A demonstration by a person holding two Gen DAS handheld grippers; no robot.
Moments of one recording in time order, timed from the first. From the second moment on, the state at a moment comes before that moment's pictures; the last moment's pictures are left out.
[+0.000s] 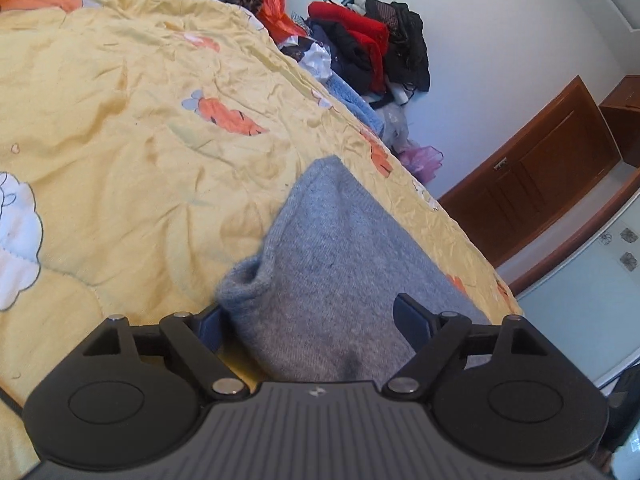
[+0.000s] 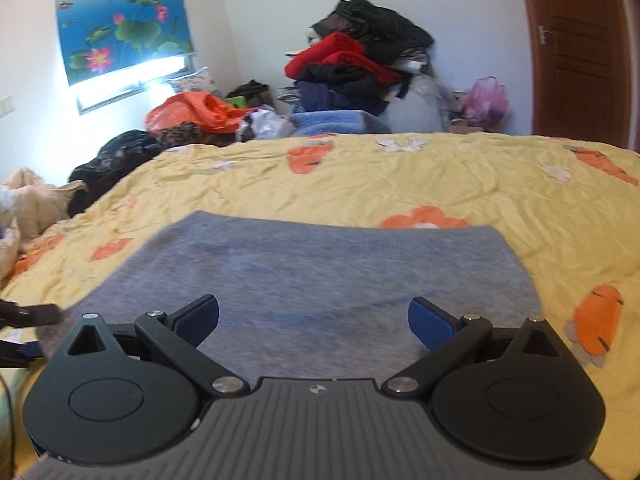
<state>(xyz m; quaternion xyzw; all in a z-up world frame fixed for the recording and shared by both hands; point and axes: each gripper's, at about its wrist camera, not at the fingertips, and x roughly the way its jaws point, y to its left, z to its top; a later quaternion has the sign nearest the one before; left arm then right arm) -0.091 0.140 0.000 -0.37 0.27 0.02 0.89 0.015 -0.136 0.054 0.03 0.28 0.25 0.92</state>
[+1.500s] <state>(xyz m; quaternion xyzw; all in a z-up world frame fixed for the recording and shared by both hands) -0.082 -0.018 0.054 0.04 0.21 -0.11 0.97 0.156 -0.010 0.093 -0.07 0.47 0.40 0.79</state>
